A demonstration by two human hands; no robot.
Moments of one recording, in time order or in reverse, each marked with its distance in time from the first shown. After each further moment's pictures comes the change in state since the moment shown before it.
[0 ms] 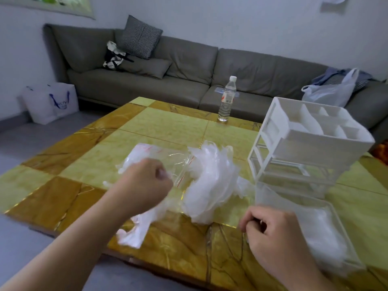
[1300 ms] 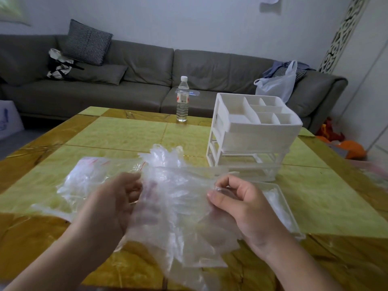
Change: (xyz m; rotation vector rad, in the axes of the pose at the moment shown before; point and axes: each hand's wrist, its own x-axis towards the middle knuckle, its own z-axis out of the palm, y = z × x) left_hand -0.028 0.062 0.037 -1.213 -0.343 -0.330; right_hand 0.009 0.018 -0.044 0.985 -0.038 0.386
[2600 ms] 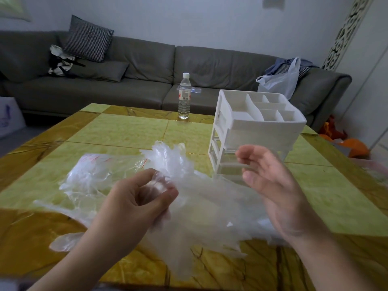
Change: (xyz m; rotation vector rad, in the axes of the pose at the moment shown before) left_hand -0.010 -0.014 0.008 0.598 -0.005 0.520; right_hand -0.002 -0.025 -0.037 -0.245 0.004 -0.271
